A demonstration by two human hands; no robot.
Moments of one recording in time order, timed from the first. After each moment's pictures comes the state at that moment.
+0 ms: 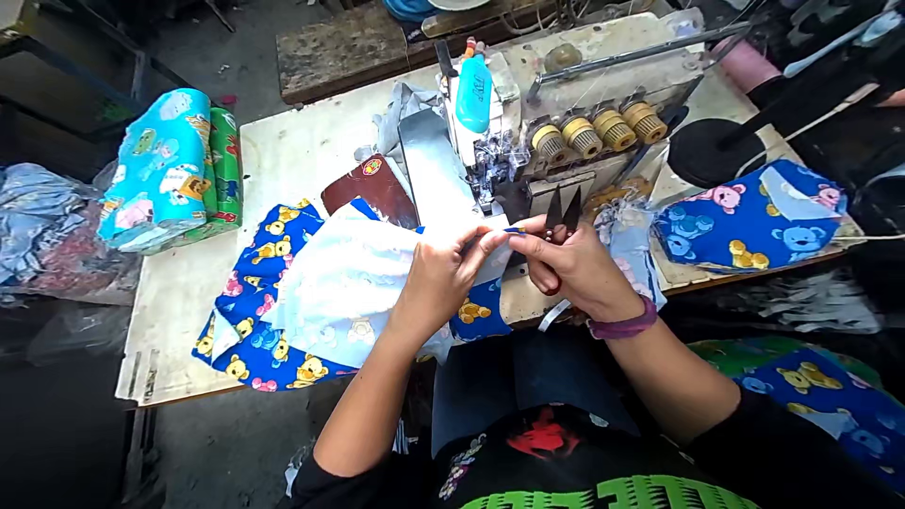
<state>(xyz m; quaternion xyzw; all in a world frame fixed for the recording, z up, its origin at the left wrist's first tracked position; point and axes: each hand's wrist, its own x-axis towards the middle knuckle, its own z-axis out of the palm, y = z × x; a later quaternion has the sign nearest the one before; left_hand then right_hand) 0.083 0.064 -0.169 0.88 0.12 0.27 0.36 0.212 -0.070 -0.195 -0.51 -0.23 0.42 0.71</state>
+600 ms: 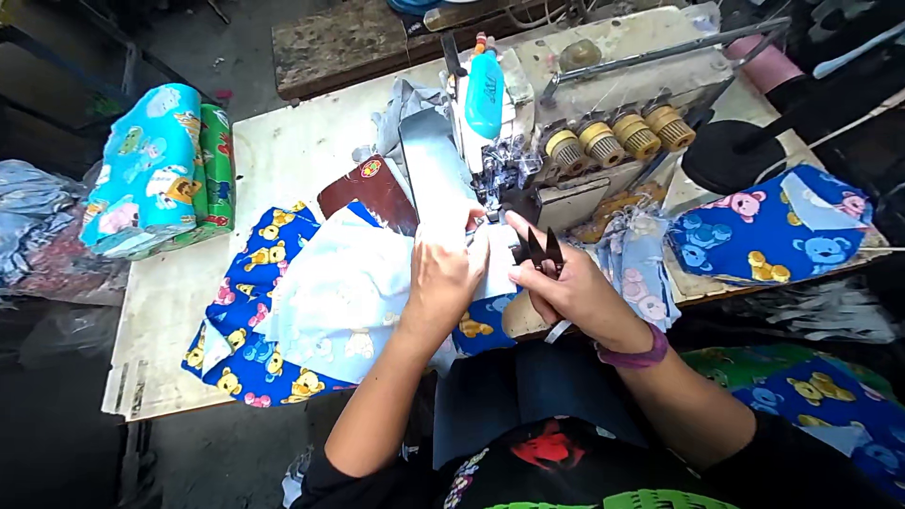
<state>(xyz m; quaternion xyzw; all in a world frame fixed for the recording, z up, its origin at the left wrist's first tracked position) 0.104 0.073 -0.188 0.91 0.21 0.27 0.24 0.208 -0.072 -0.202 -0.62 -0.31 0.39 0.60</state>
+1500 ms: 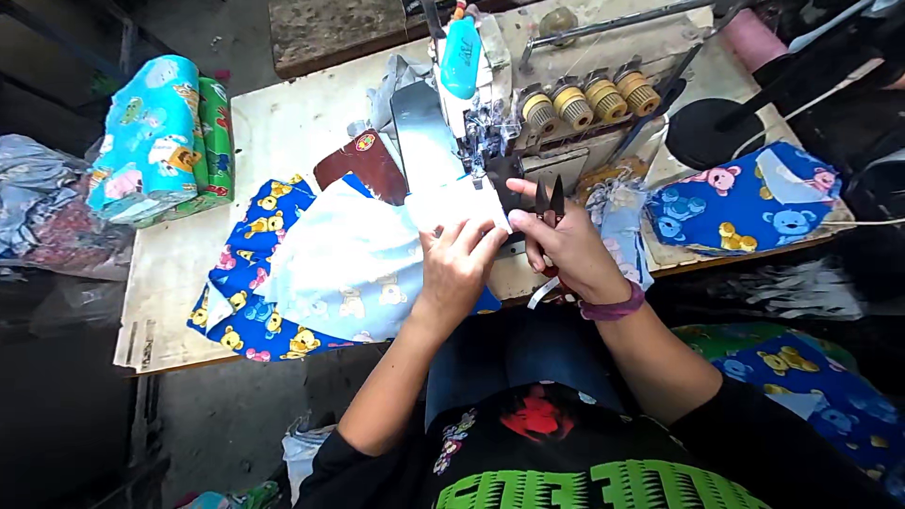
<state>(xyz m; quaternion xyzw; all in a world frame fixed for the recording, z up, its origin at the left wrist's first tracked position) 0.088 0.034 -0.230 0.91 0.08 0.40 0.06 0.219 -0.082 -0.209 -0.60 -0.27 0.37 0.65</state>
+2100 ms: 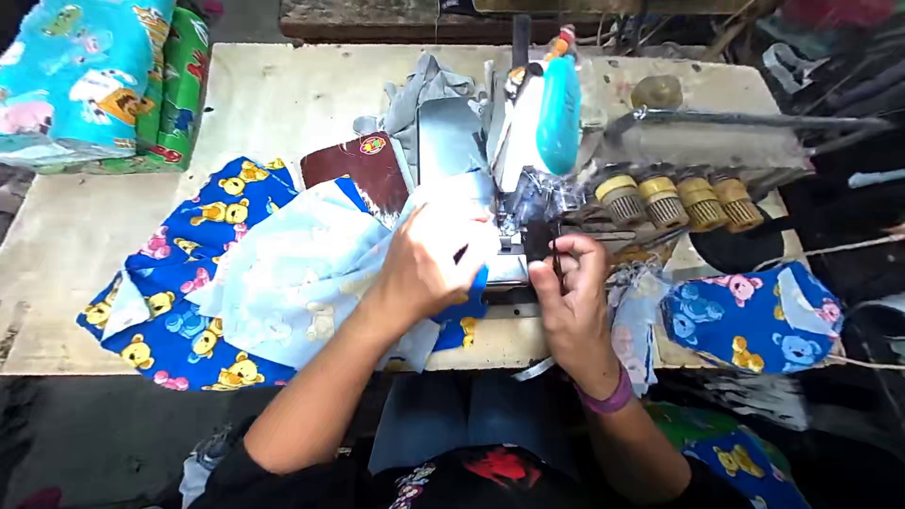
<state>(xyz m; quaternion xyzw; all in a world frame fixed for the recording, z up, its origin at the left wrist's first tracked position) 0.108 0.108 -0.207 0.90 0.11 0.35 0.23 0.222 -0.055 -0.227 -0.74 -0.43 0.07 0.51</state>
